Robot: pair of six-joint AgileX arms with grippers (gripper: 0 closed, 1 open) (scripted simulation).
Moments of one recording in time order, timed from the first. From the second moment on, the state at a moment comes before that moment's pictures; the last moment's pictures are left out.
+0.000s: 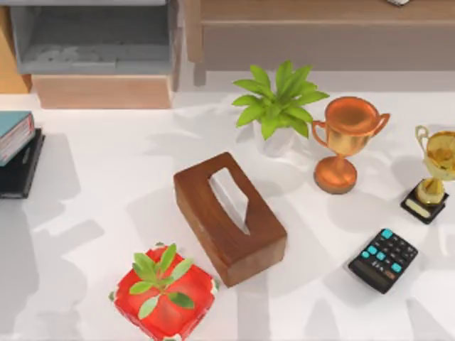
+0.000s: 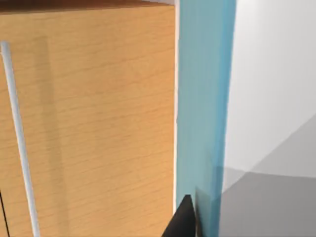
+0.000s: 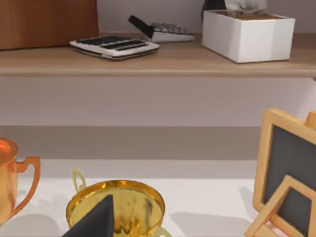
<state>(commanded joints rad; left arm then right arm) 0.41 1.67 0.55 0.54 0.39 1.81 0.00 0.00 0.00 0.00 0.00 0.00</state>
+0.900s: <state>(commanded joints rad) 0.41 1.67 0.55 0.54 0.39 1.81 0.00 0.00 0.00 0.00 0.00 0.00</state>
